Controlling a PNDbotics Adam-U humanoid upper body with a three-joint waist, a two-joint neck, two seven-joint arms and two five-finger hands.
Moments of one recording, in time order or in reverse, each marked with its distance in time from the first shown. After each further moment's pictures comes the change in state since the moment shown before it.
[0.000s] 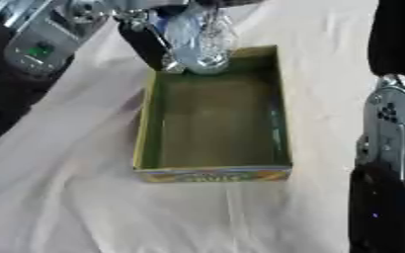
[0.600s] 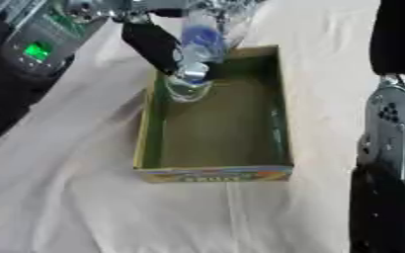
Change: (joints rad) left arm 0.001 0.001 0.009 0.019 0.112 -0.039 -0.057; right arm 0.001 0.000 -0.006 0.000 0.010 0.004 -0.004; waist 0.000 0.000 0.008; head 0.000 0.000
